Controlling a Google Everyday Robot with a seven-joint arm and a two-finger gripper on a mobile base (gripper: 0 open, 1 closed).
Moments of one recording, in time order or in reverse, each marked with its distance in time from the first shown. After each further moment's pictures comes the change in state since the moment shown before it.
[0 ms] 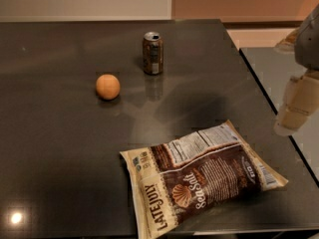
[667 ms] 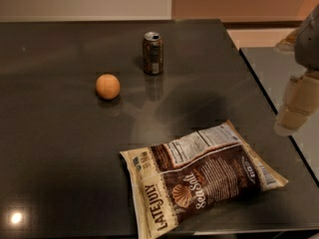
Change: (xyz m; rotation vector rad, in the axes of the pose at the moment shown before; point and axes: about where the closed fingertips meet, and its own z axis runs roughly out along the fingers) arm 0.000 0.000 0.000 0.000 0.000 0.000
